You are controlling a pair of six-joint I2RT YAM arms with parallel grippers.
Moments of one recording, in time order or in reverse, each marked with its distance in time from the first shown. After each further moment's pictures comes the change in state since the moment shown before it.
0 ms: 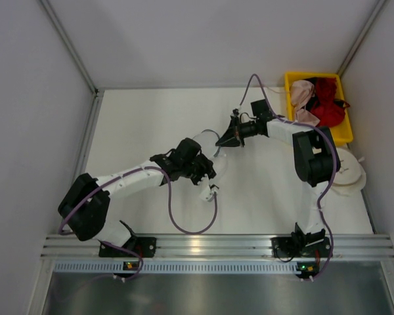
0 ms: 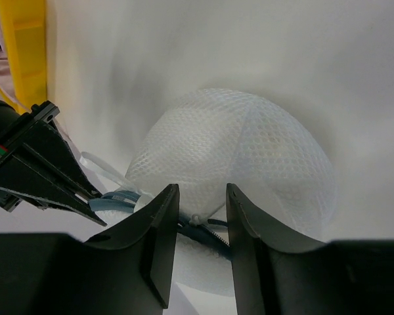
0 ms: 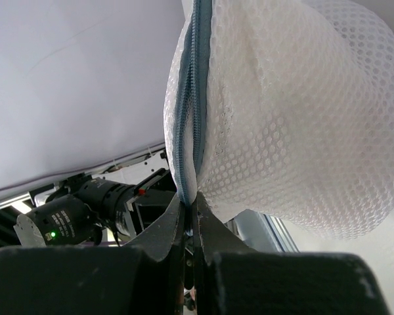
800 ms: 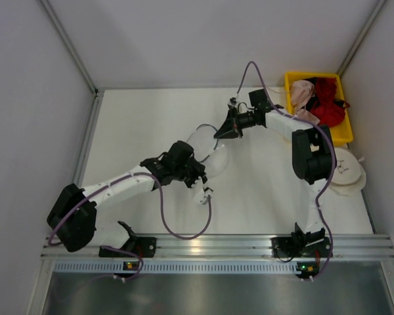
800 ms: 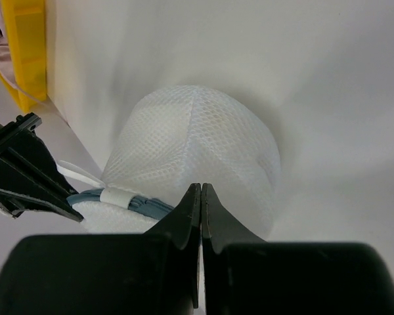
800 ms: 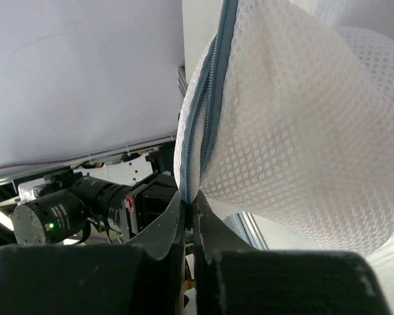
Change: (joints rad) left arm 0.003 -0.104 -0.061 -0.034 -0.021 -0.006; right arm -0.002 0.036 0.170 -0.117 0.022 -0.139
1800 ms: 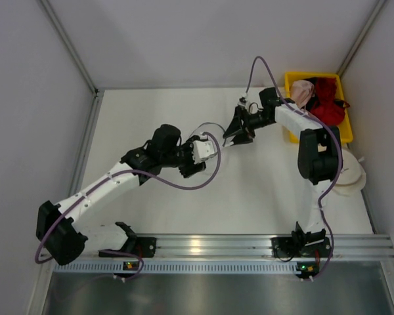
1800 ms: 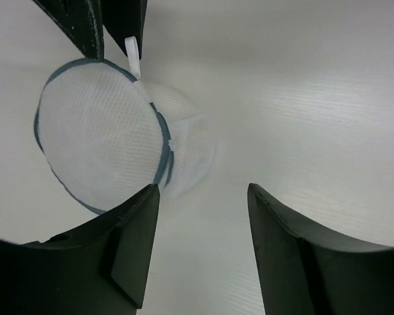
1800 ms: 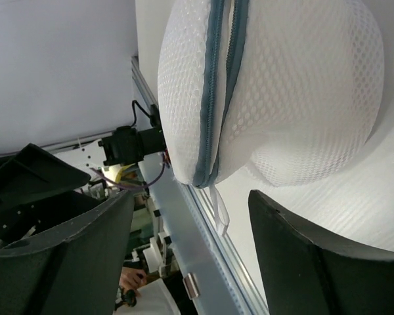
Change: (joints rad) left arm 0.057 -0.119 0.184 -0.101 0.071 -1.068; right arm -0.072 -0.018 0.078 -0.378 0.085 -0.416
